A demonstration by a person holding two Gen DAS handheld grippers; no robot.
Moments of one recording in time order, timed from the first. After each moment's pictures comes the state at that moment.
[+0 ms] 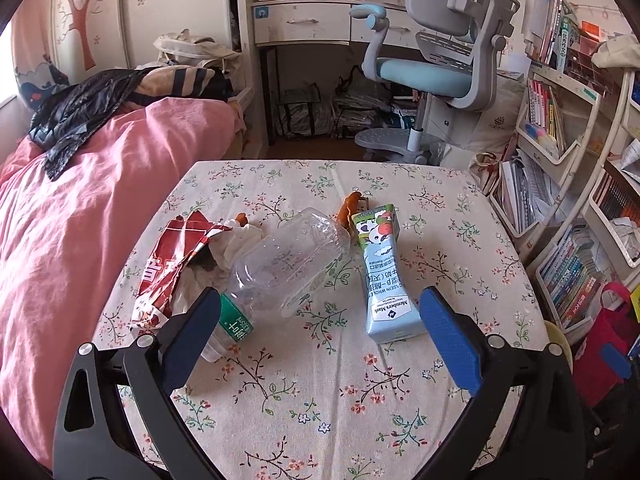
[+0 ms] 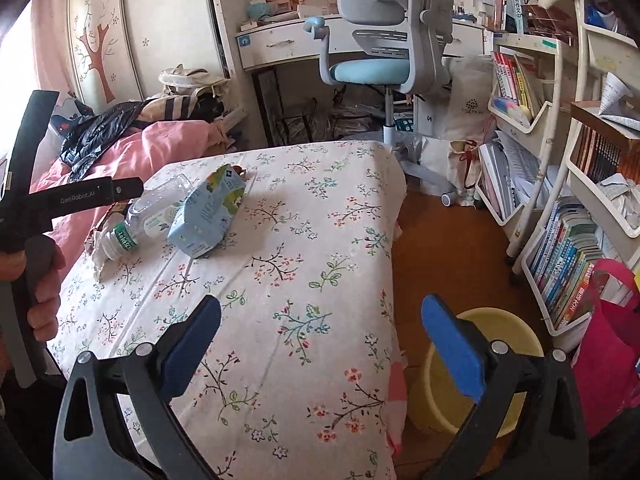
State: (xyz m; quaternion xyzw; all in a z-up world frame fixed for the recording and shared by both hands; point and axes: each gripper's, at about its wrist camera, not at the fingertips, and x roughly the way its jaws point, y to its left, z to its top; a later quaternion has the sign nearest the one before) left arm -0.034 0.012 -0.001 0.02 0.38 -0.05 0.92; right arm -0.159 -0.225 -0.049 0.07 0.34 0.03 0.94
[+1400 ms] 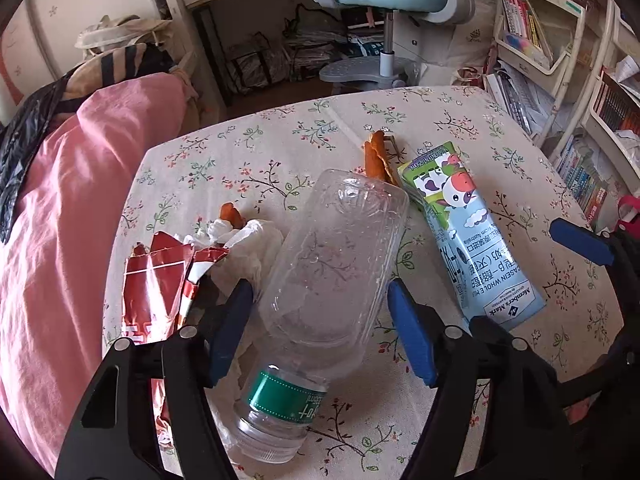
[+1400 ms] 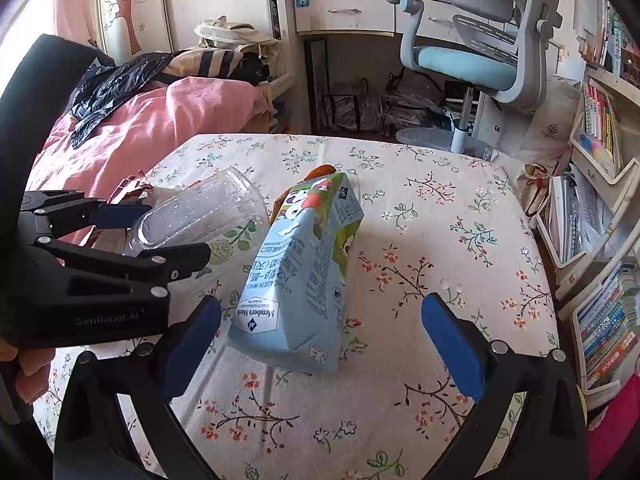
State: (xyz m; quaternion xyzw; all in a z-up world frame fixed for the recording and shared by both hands) left arm 0.057 0.037 -0.055 0.12 0.47 -0.13 0.86; right arm -0.033 -0.110 -0.067 0.00 0.38 0.06 0.92
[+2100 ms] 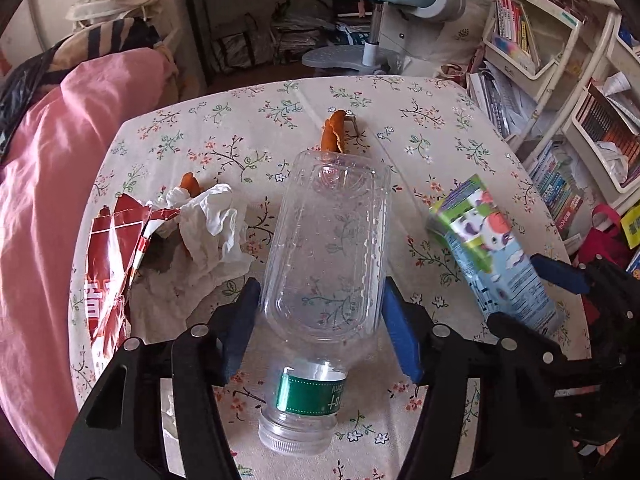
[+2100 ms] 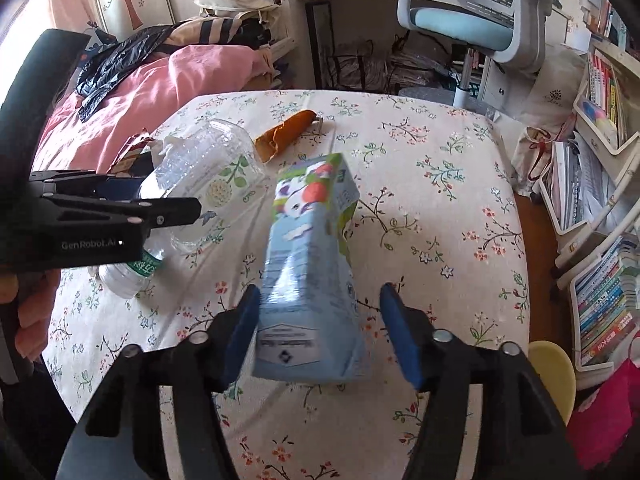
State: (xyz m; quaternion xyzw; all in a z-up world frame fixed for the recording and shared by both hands) left arm 0.034 0.025 -0.054 0.08 0.50 -0.15 0.85; right arm -0.061 -0.142 -0.064 0.00 0.44 0.08 0.89
